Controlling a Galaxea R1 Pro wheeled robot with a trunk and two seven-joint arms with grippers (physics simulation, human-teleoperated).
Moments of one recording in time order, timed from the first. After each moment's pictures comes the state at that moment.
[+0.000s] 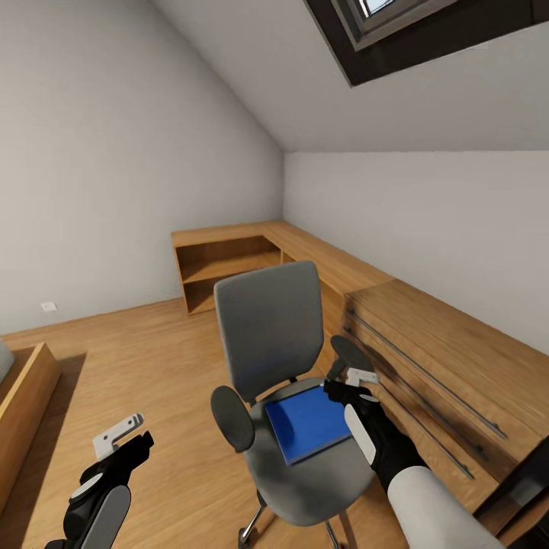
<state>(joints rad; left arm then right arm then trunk) -0.09 0.06 -0.03 -1.59 0.61 0.45 0.76 -0.66 0.08 0.07 -0.72 -0.25 0.30 -0.25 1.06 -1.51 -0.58</state>
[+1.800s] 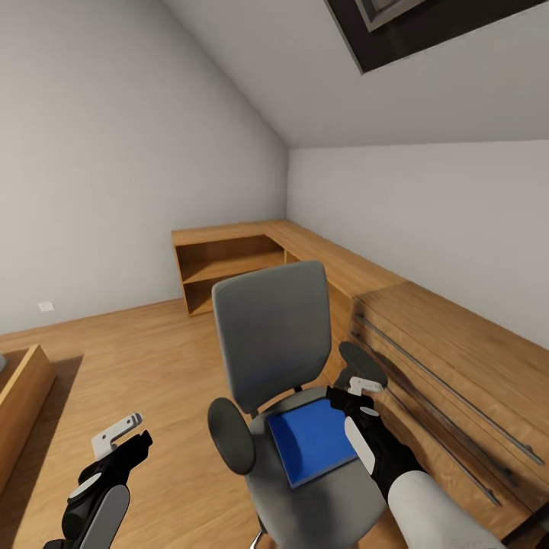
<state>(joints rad) -0.09 0.06 -0.02 -1.60 0.61 0.44 0.76 -0.66 0.08 0.07 -0.60 -0.25 0.14 -0.25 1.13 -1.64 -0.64</state>
